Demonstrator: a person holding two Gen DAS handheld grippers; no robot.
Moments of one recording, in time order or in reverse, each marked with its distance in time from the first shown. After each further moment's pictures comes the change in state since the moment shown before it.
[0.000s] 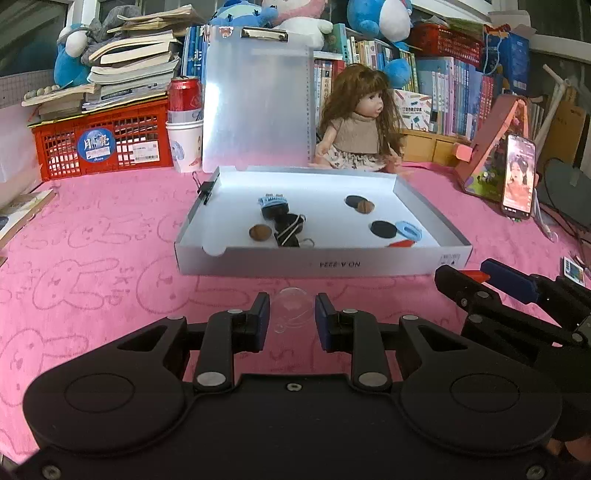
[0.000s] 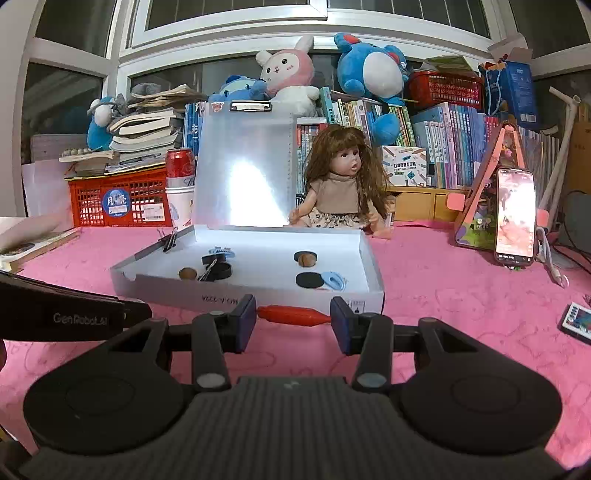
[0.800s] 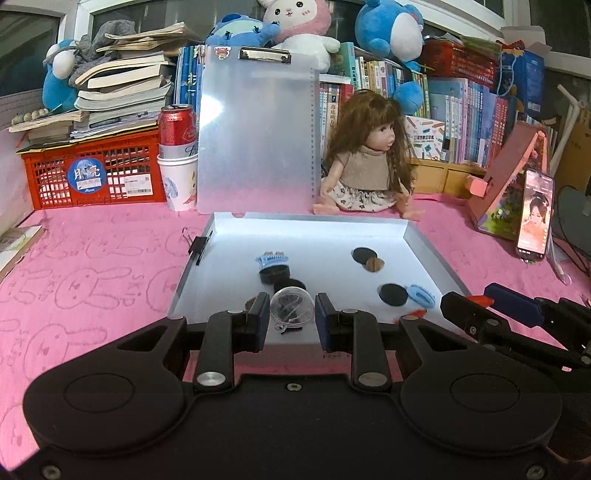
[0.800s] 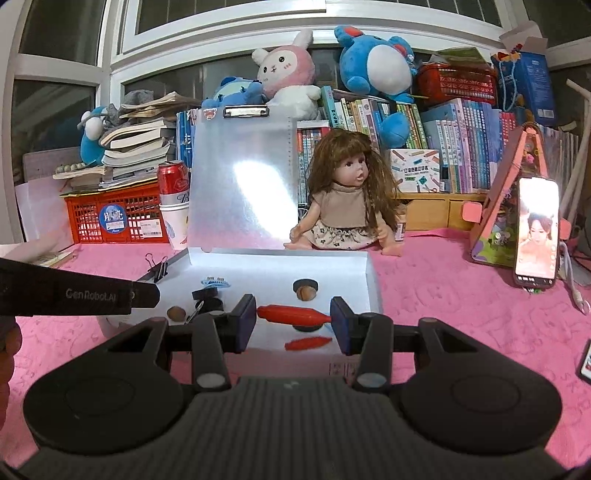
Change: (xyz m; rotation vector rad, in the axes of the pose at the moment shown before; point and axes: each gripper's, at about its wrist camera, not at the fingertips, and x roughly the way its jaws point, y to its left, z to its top) left arm 0.039 -0.002 0.071 -0.012 -0.033 0.009; right arm 0.043 -0.019 0.044 0.022 0.025 0.047
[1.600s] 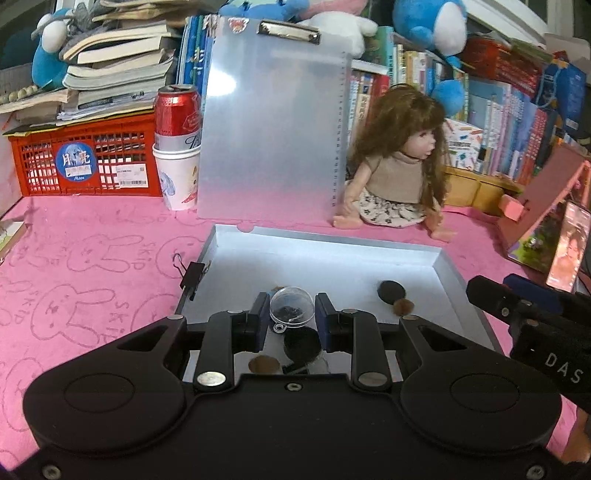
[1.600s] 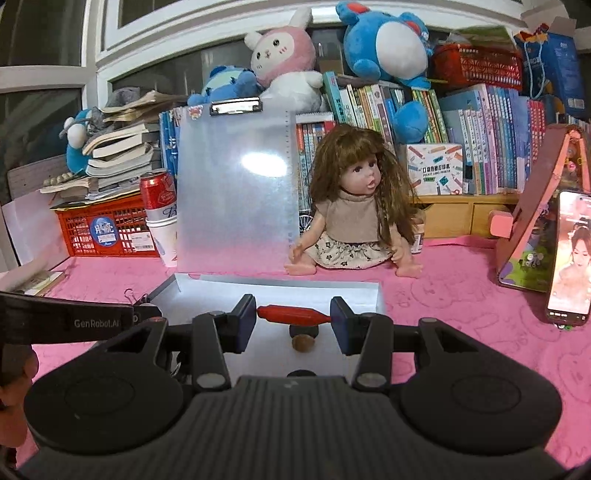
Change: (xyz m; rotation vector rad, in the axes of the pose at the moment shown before) left arm 0.078 0.019 0.056 -0.087 0.090 0.024; right arm 0.071 -0.022 0.058 0.035 0.081 0.050
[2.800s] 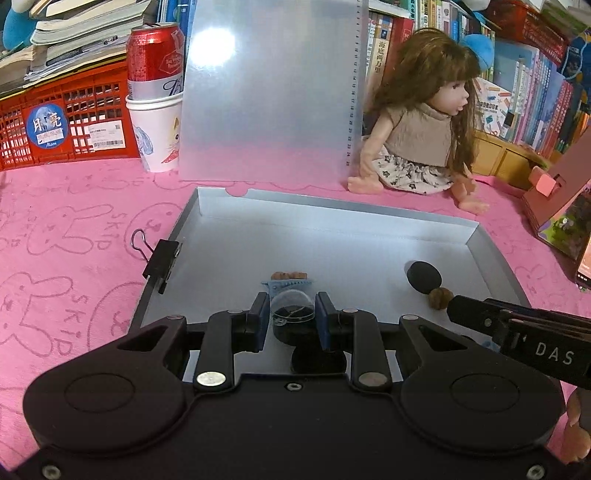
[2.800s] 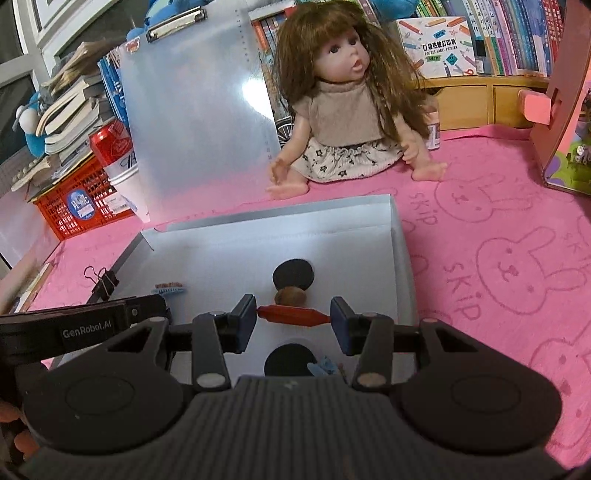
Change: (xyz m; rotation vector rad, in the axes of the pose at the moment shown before) left arm 0.078 0.004 -0.002 0.005 0.129 -0.001; right arm 0.089 -0.036 -0.015 0.183 0.285 0.068
